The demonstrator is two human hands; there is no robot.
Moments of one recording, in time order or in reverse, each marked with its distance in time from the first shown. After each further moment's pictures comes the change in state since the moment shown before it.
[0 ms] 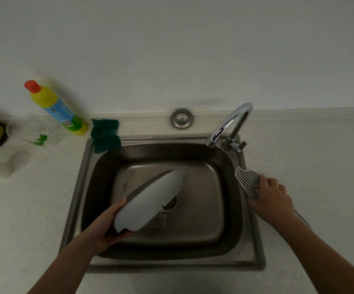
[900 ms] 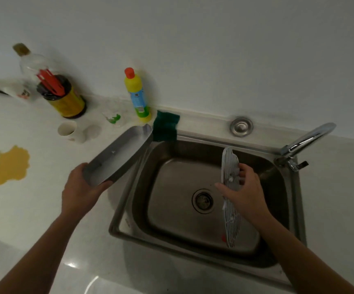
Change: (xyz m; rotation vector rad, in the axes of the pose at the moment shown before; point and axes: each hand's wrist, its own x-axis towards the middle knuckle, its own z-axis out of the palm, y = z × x) left_hand -0.051 0.038 -0.180 0.738 0.849 0.747; right_hand -0.066 -0.209 -0.015 0.724 0.038 -0.358
